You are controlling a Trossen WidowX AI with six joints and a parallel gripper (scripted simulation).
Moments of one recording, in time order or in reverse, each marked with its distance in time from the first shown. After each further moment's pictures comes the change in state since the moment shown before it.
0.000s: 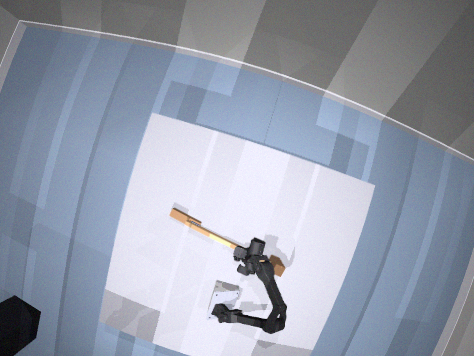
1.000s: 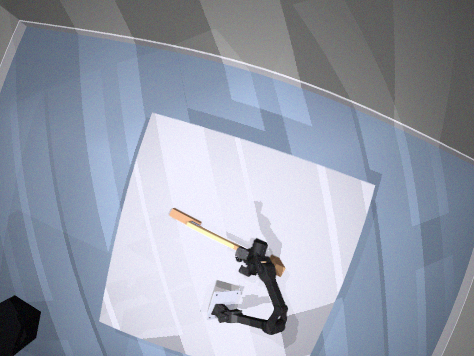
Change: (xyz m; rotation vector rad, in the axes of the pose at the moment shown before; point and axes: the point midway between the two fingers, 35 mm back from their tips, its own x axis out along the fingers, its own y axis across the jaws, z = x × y) arm 0.000 0.000 -0.009 0.000 0.001 -0.001
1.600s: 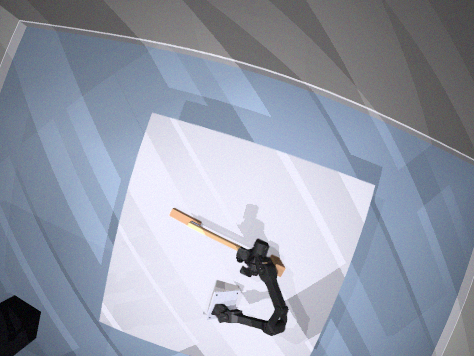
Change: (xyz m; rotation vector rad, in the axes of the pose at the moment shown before) arm 0.000 0.000 -0.006 0.000 -0.001 0.001
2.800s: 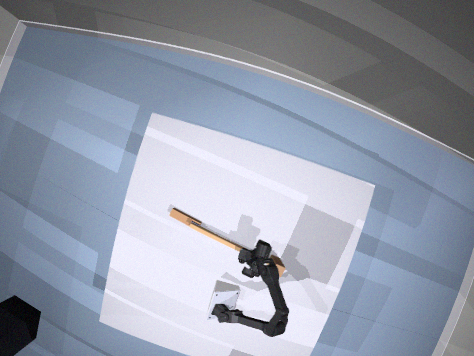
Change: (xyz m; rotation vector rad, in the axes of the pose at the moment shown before) arm 0.000 0.000 -0.010 0.000 -0.001 -0.002
